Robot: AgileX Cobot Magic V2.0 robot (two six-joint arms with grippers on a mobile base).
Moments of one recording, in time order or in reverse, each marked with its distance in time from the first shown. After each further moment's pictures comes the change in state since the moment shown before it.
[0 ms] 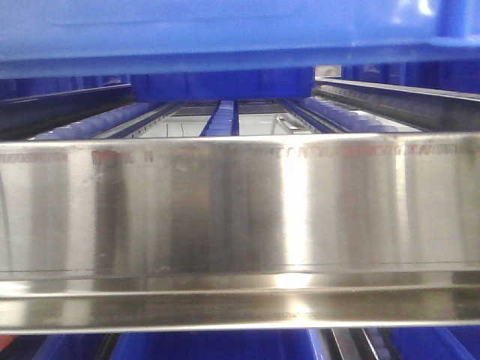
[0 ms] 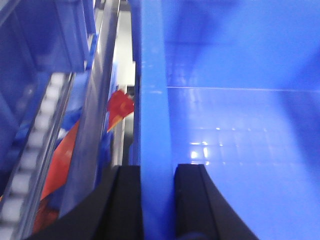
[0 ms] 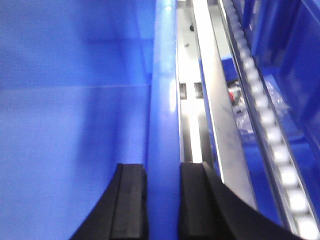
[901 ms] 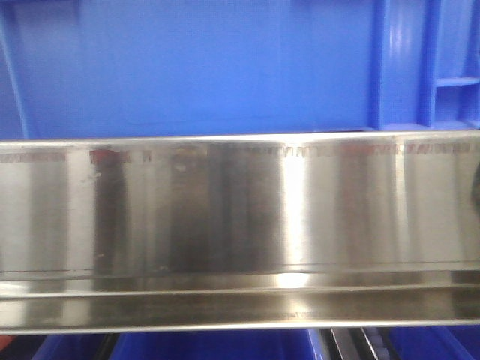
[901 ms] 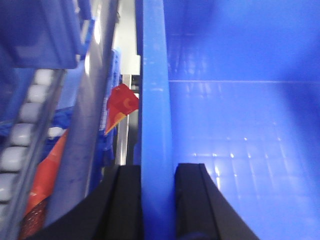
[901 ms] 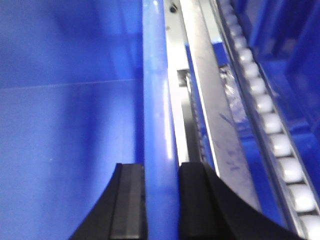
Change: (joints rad) left arm 0.102 0.208 0.001 -0.046 -0.161 0.051; right arm -0.116 0.198 -0.029 0.032 -0.083 -0.011
